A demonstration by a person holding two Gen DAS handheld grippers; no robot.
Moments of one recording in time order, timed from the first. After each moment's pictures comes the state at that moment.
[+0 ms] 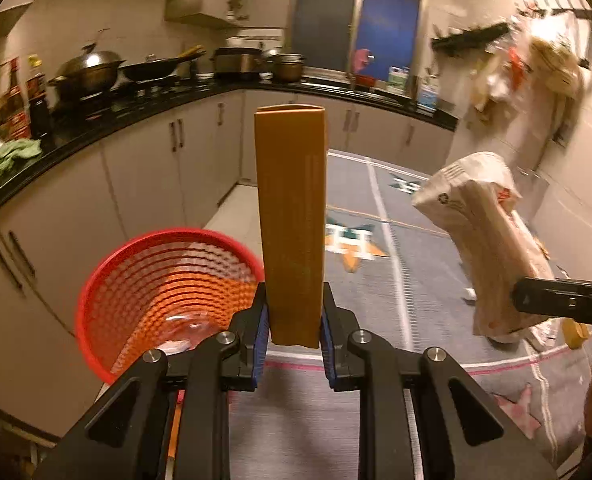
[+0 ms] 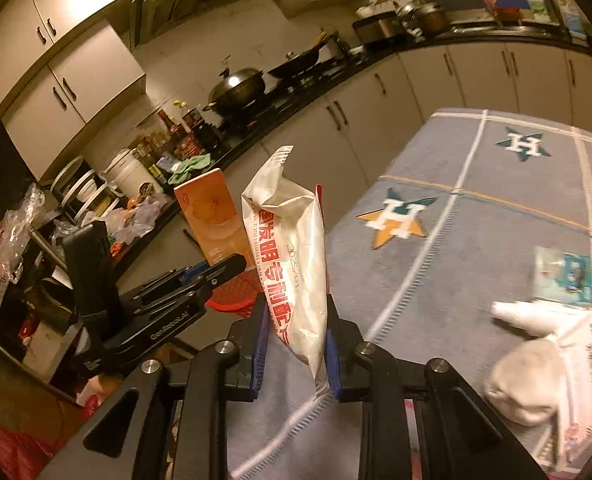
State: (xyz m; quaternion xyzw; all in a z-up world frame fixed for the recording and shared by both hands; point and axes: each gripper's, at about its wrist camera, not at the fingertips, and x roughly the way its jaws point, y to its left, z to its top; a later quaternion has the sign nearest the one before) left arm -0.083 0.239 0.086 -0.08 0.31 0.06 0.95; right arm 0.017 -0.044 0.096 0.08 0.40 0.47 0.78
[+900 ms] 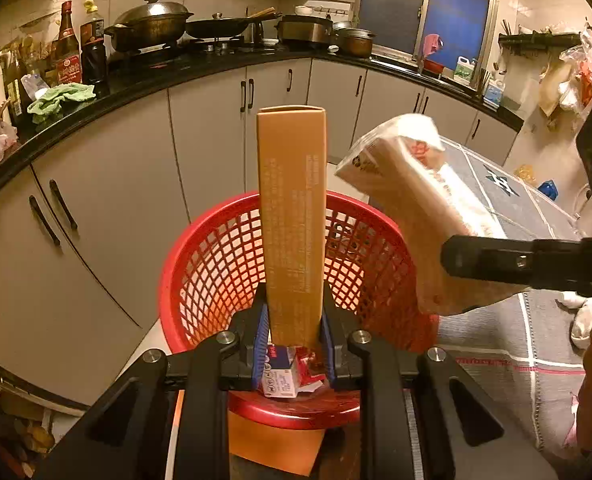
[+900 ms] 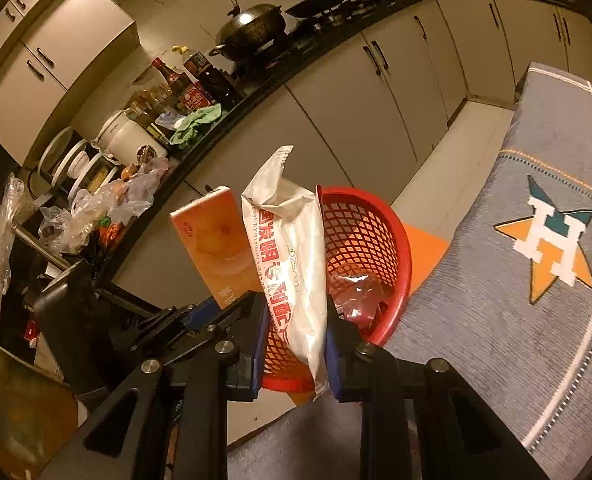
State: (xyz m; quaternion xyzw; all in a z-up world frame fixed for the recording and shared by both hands) left arm -0.078 0.332 0.039 -0.11 0.36 0.14 0.92; right arm 0.066 0.141 0.049 0.05 0.47 0.50 0.72
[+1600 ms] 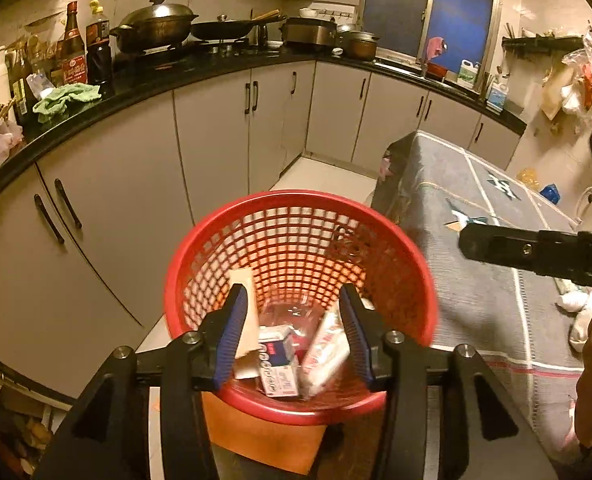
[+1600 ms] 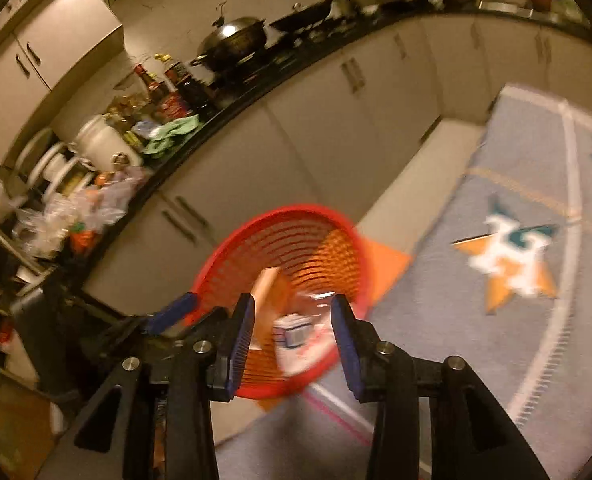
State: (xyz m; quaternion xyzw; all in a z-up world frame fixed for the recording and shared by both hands) left arm -0.082 0.326 0.047 -0.11 0.36 0.14 0.92; right arm 0.062 0.123 0.066 0.02 0.44 0.45 0.78
